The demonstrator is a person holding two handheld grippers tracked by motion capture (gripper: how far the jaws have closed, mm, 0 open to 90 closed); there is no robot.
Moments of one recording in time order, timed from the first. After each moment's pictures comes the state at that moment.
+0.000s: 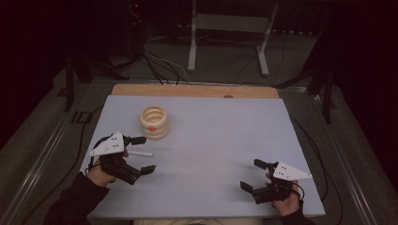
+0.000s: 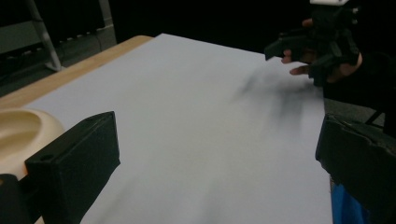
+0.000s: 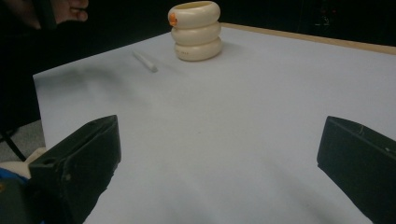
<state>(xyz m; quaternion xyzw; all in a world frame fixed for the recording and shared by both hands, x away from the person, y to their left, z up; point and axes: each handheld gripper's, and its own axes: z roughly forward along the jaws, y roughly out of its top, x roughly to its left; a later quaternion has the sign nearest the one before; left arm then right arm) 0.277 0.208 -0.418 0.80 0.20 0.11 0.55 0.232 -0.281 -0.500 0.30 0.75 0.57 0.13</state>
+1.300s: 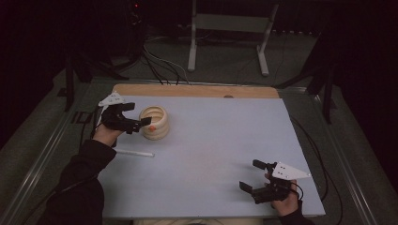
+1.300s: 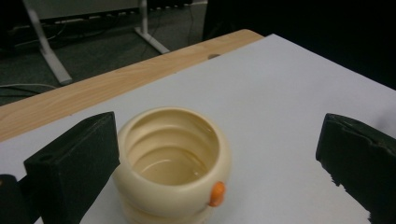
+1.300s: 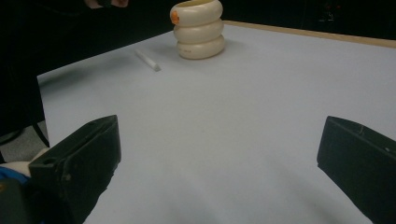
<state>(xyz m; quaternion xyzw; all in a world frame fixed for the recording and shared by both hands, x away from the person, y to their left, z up) 0.390 0.229 -0.417 0.77 0.37 0.14 0.50 0.233 -0.279 -0.502 0.30 0.75 0.57 0.12</state>
